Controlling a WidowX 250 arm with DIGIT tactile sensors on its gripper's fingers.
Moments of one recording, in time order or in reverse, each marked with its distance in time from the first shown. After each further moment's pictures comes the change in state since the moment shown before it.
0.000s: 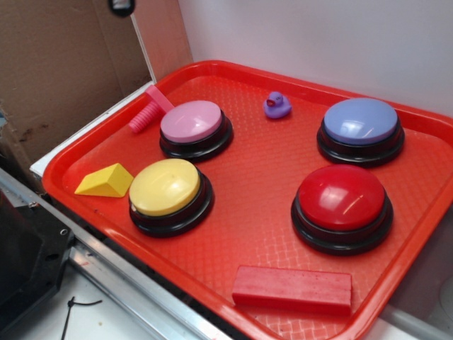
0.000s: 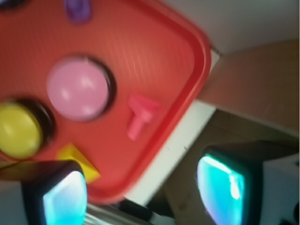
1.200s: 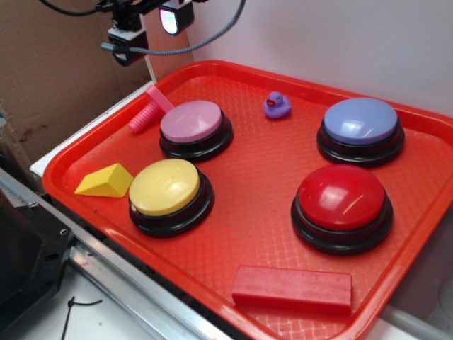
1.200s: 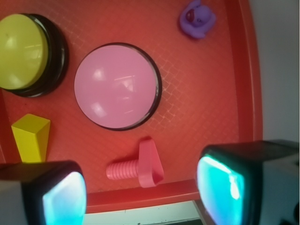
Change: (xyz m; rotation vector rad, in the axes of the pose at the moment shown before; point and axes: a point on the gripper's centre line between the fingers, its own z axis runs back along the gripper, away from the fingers) arm 0.034 -0.013 -0.035 0.075 -0.121 -0.732
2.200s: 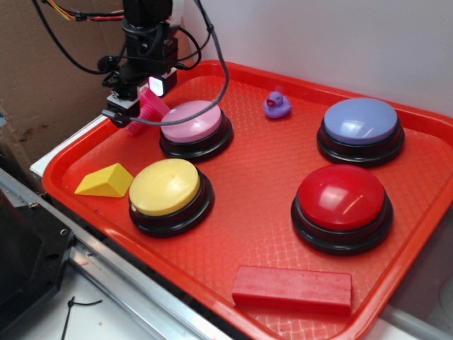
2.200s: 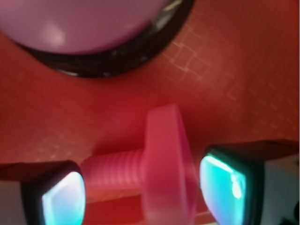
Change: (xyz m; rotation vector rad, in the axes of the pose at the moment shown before) arm -0.032 -0.007 -0.092 -0.072 0.127 0.097
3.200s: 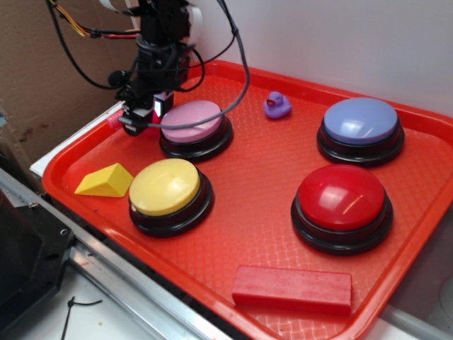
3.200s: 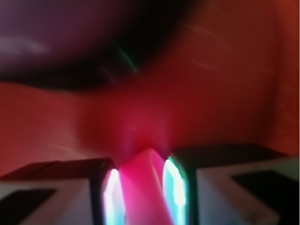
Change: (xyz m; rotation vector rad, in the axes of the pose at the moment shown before) arm 0.010 -0.007 0.013 -0.024 0.025 0.111
